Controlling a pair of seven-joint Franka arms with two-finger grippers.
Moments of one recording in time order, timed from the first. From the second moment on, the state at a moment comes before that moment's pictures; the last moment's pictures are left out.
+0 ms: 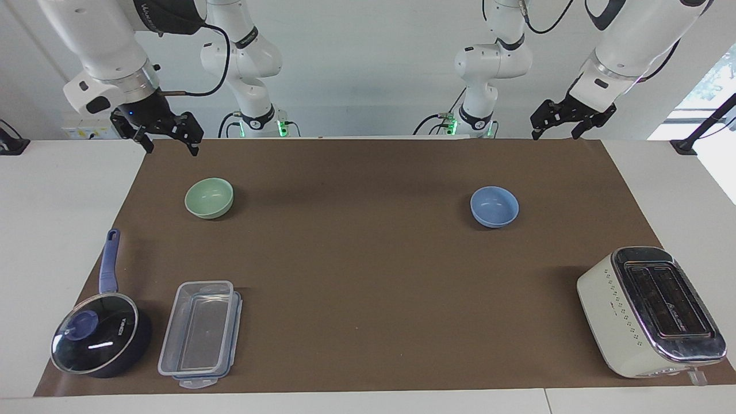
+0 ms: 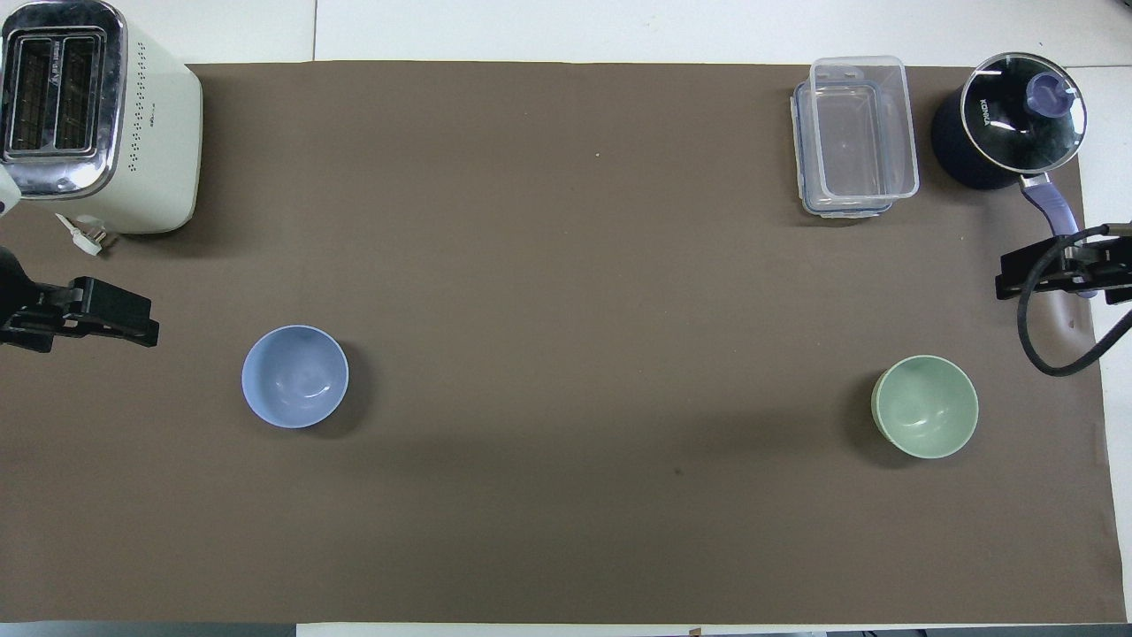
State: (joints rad) left arm -0.02 -0.06 -0.09 -1.60 -0.04 1.38 -0.08; right arm -0.04 -0.03 0.02 -1.60 -0.03 1.50 0.06
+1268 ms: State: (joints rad) left arm -0.01 -0.10 -0.09 -1.94 -0.04 1.71 -0.06; right arm -0.05 -0.03 0.01 -1.57 -0.03 1.51 0.06
